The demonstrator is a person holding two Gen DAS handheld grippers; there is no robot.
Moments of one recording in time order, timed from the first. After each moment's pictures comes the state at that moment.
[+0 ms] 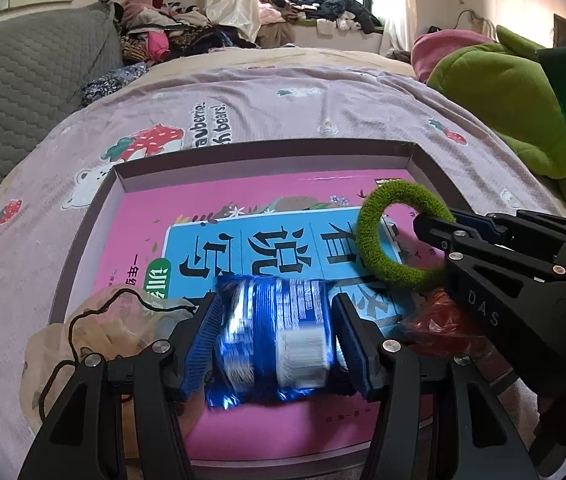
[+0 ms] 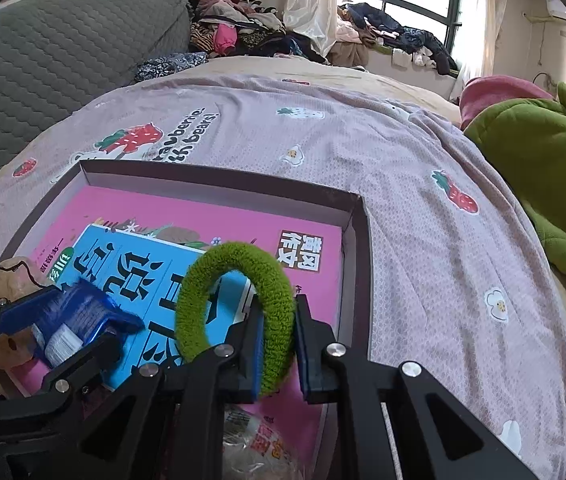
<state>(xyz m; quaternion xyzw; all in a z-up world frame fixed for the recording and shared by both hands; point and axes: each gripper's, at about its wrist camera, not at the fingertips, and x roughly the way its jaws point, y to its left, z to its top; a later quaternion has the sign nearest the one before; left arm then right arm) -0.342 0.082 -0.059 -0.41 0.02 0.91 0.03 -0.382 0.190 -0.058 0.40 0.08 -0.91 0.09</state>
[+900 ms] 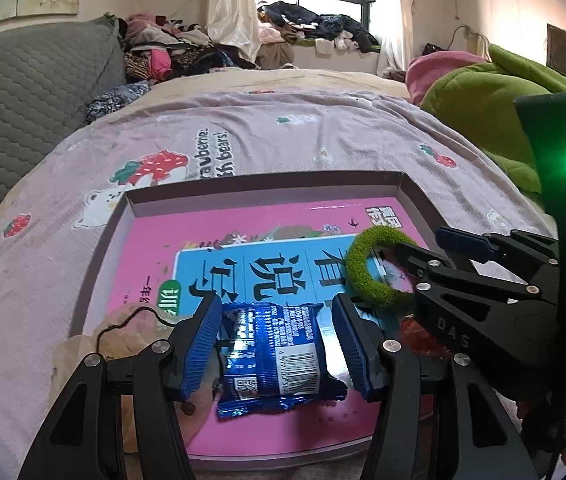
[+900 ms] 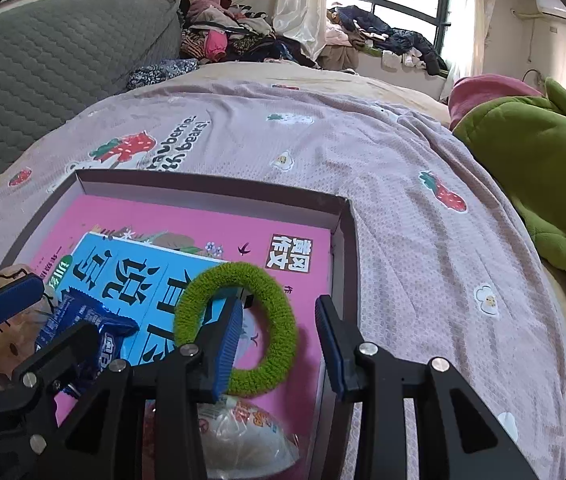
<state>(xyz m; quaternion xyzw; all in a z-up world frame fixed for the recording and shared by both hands) -0.330 0.080 -0.036 -0.37 0.02 0.93 0.03 -0.376 0.194 -0.051 0.39 0.07 -0.91 0.08</state>
